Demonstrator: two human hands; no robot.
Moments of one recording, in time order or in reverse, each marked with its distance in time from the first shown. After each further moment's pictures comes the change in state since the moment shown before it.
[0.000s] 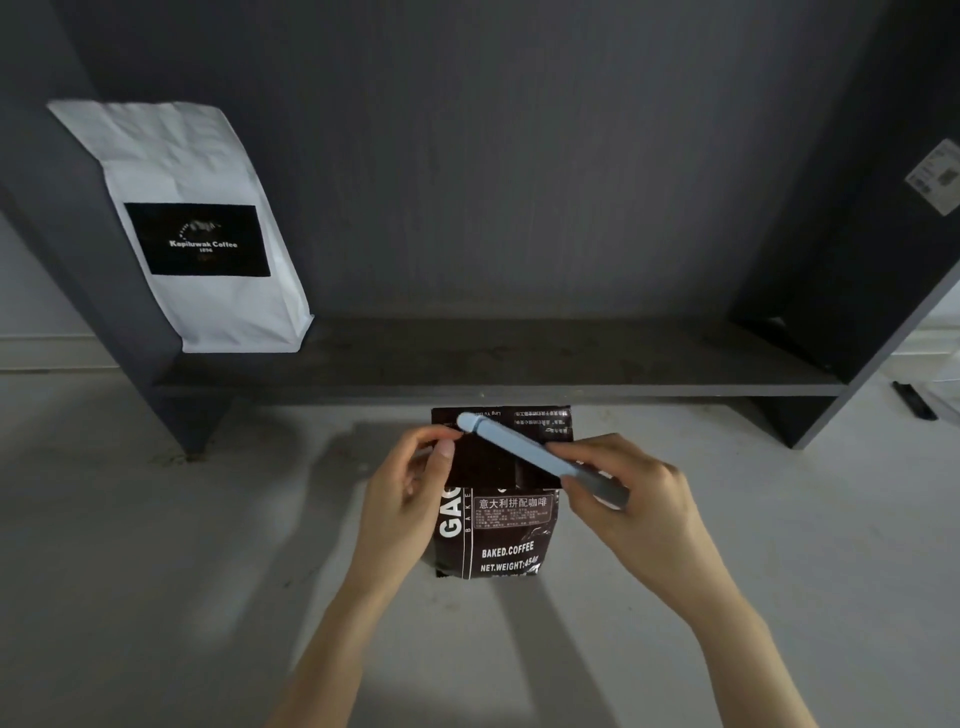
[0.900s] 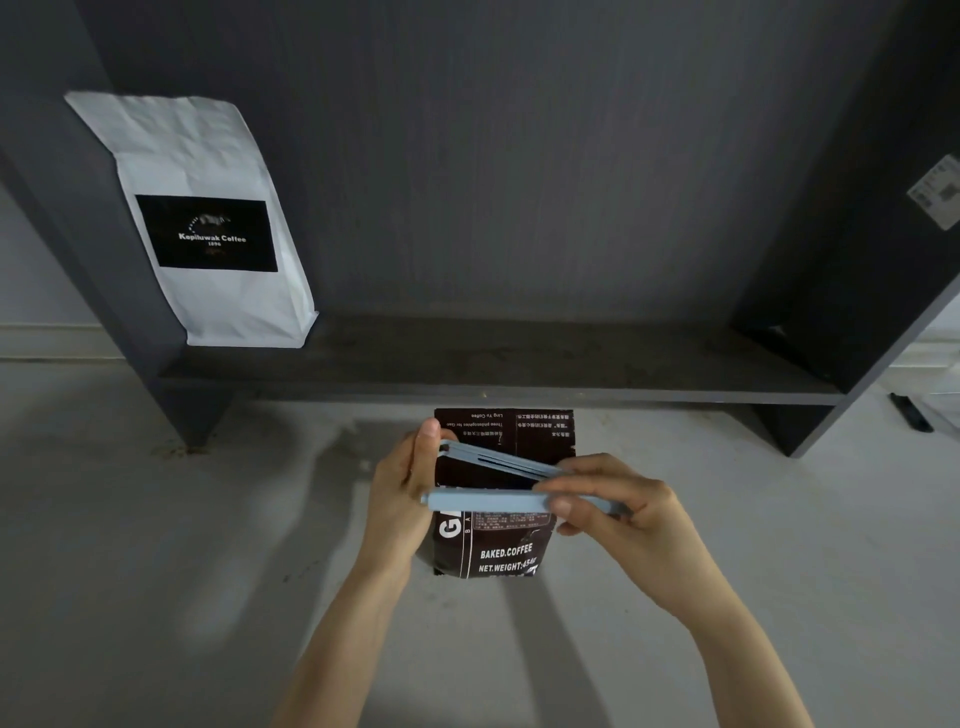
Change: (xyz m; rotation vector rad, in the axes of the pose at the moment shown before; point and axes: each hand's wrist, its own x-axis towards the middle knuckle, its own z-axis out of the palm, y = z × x) left_hand 0.006 -0.003 0.008 -0.093 0.105 -0.177; right_hand -0.006 -0.002 0.001 0.481 -0.158 0.119
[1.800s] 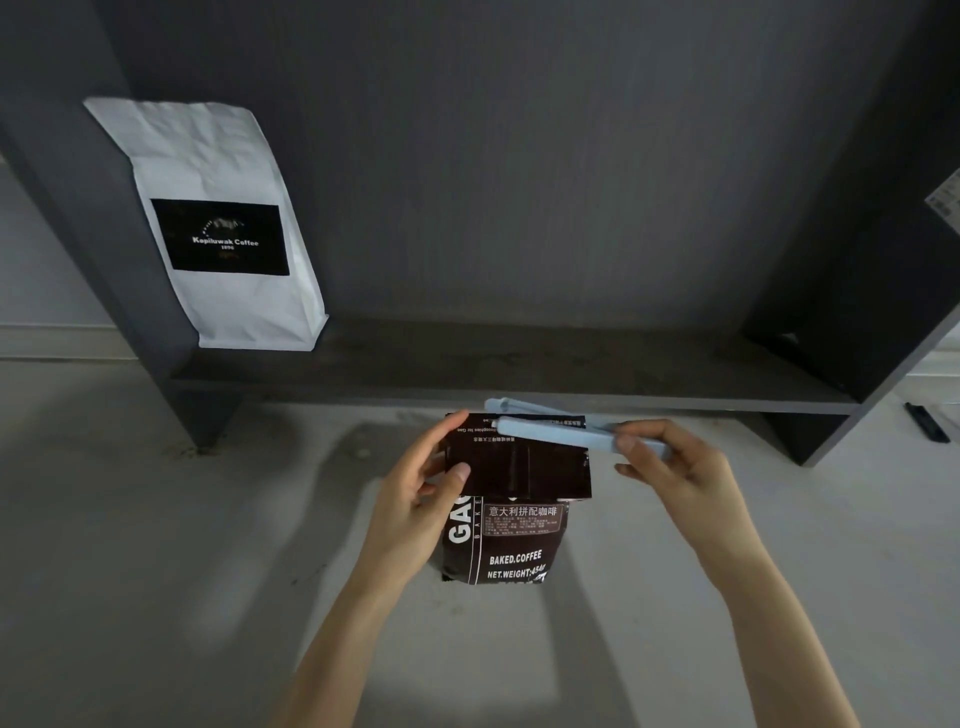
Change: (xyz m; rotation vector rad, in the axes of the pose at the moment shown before) left_hand -0.007 0.007 -0.014 -0.015 -0.243 0.118; right_hand 0.027 0.013 -0.032 -0.085 0.288 0.068
